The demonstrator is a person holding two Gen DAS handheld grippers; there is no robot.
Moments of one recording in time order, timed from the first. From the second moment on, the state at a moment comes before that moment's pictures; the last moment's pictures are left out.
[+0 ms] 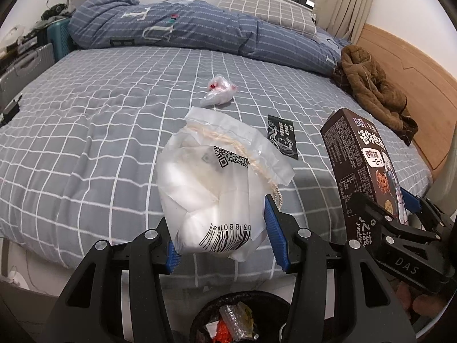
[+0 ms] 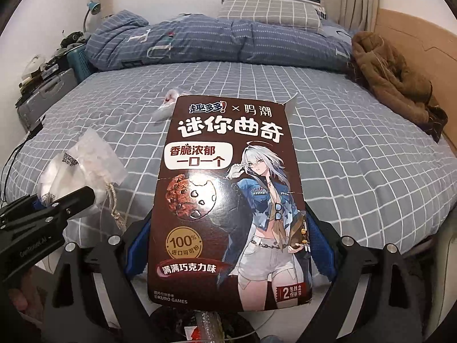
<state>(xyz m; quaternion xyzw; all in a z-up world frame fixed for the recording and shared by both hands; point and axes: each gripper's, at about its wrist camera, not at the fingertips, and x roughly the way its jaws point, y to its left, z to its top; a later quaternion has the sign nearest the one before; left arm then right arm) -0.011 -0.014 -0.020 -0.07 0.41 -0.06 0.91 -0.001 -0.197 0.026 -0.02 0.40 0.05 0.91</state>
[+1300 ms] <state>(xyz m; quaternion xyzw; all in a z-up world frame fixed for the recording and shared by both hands) -0.127 -0.022 -0.069 -0.07 0.46 -0.06 0.88 -0.127 -0.211 -0.019 -0.03 0.46 0.06 0.89</state>
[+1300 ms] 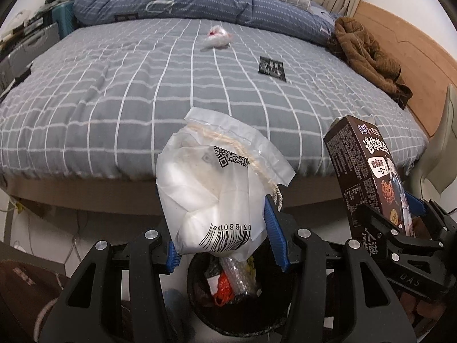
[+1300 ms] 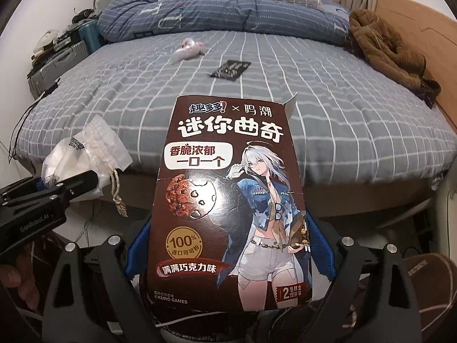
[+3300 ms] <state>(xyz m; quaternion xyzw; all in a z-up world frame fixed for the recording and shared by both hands) -0.142 -0.054 -0.168 -0.06 0.56 -0.07 0.82 -0.143 -0.247 -0.102 -0.03 0.57 0.02 0.82</state>
